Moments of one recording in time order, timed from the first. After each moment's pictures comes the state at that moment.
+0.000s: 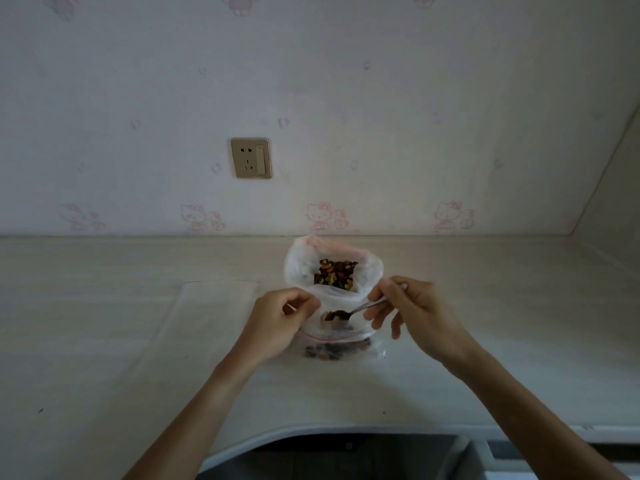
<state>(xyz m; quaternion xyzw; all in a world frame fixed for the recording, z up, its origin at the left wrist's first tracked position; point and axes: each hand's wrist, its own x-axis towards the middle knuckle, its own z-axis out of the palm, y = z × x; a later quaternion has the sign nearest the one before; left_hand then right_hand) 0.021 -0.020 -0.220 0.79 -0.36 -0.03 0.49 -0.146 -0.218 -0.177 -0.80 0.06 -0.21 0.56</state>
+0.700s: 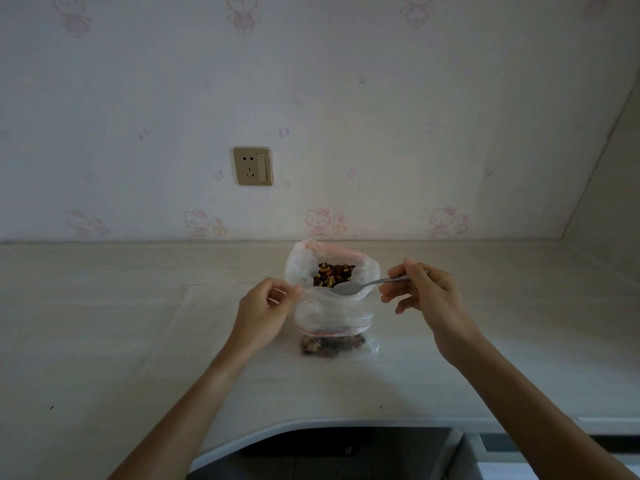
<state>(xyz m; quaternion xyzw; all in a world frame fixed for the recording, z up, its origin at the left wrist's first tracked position) 0.036 -0.013 -0.219 0.81 -0.25 0.02 0.53 -0.144 -0.232 -0.171 -0.68 0.14 -0.29 0.66</state>
